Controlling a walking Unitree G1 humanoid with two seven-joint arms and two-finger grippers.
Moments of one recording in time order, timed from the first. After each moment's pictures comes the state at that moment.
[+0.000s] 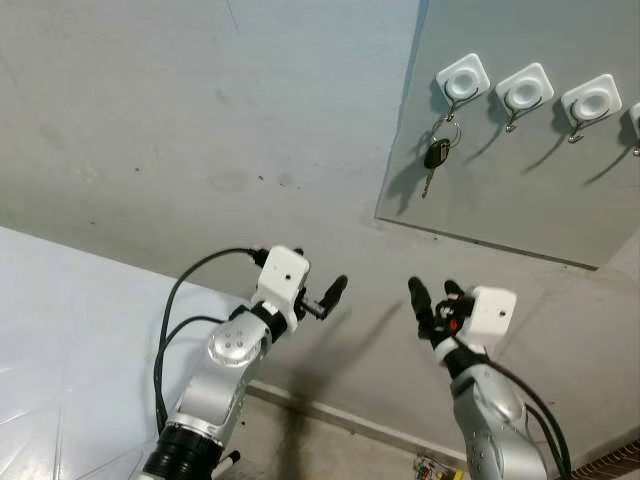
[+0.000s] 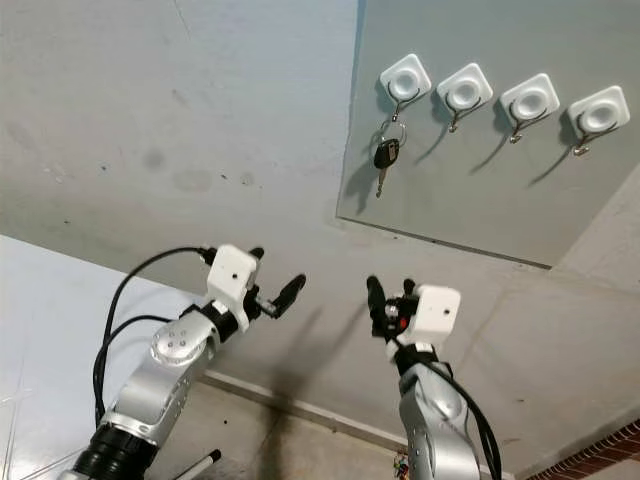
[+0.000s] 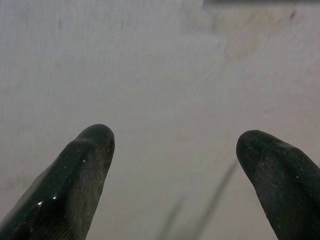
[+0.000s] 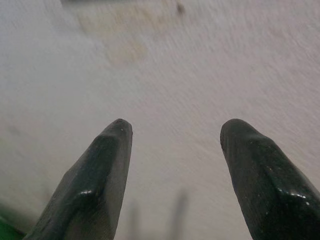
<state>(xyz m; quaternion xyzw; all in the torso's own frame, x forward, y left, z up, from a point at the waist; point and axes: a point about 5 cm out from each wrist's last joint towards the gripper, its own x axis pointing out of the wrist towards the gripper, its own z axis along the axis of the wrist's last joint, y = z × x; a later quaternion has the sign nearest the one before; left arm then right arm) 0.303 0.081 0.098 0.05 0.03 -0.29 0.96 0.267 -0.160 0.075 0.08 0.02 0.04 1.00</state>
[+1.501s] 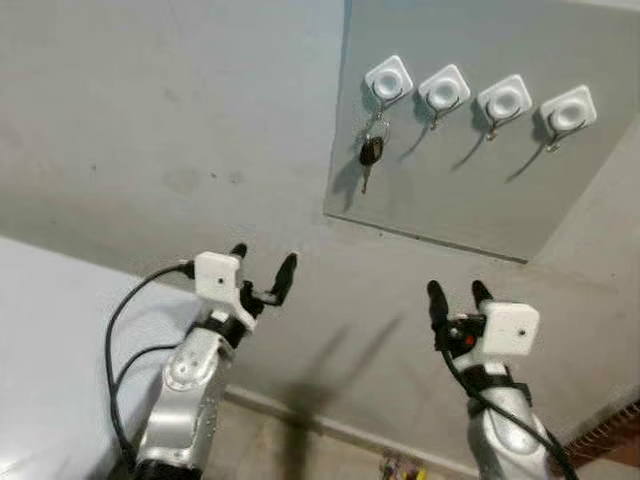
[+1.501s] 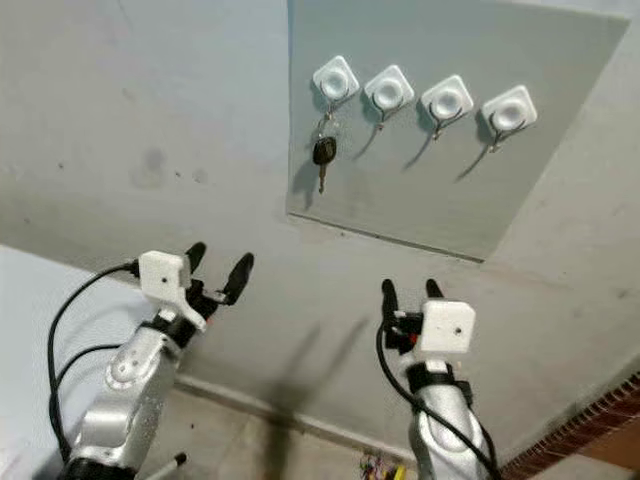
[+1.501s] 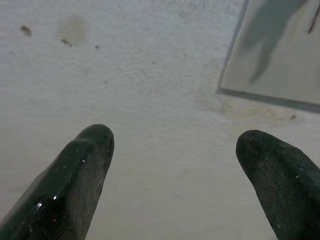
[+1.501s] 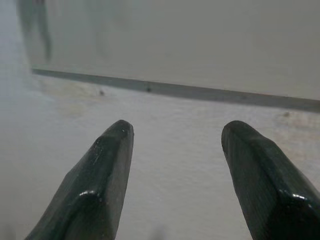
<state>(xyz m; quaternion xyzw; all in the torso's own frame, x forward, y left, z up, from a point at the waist) 0.293 0.135 0.116 -0.06 -0.05 -0.16 0.98 0.242 -0.150 0.107 0.03 -0.05 0.02 1.00</state>
